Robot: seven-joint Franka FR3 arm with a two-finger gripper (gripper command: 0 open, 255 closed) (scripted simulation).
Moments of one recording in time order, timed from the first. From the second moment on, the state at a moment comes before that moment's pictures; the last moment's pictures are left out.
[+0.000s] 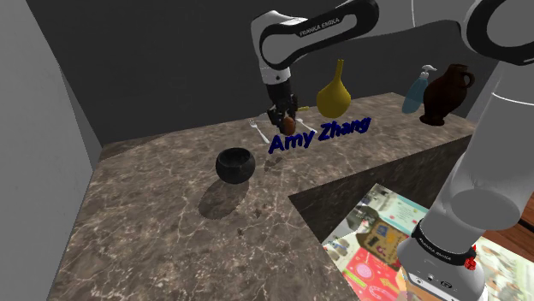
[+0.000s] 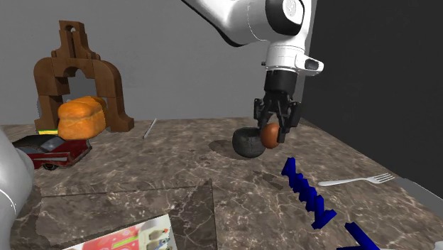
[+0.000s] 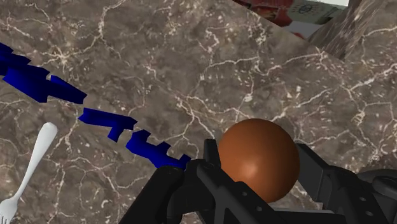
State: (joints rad) arm 0.07 0.09 0.14 -1.84 -0.11 1.68 0.12
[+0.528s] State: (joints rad) arm 0.08 0.09 0.15 -1.74 -0.11 1.58 0.12
